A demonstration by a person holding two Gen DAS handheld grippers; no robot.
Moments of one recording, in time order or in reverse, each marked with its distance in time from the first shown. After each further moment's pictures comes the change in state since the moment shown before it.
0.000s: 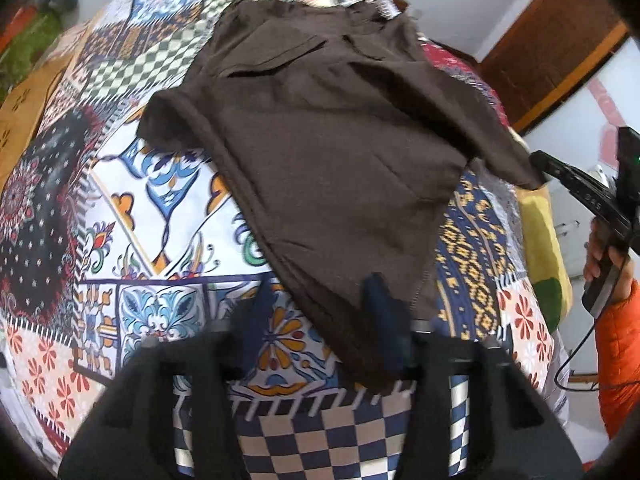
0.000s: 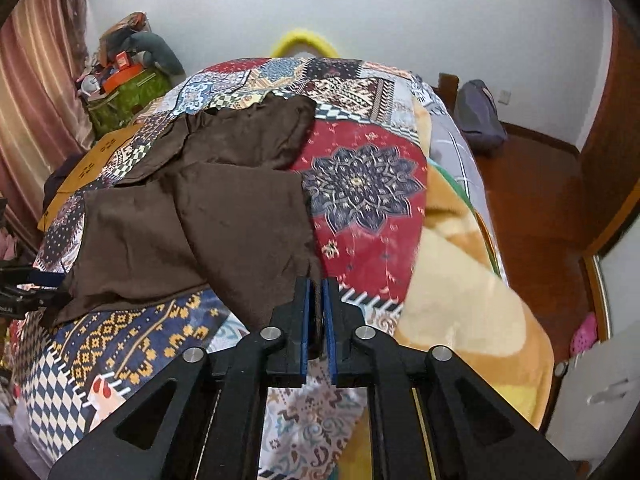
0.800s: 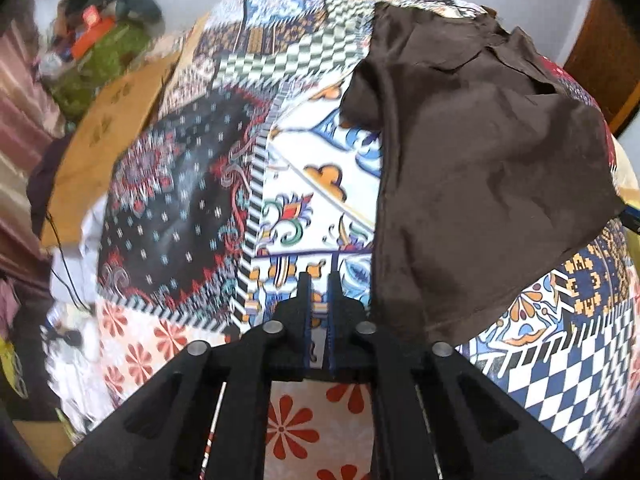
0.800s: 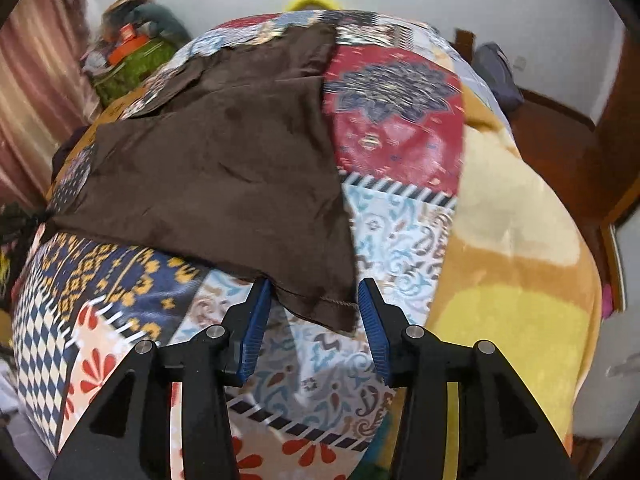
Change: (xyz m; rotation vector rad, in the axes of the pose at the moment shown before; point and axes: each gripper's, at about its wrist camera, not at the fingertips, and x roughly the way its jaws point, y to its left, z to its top) left arm -0.018 0.095 -0.032 -0.090 -0.033 0.336; right arm 0.026 0.007 -0.047 0.046 0.120 0.041
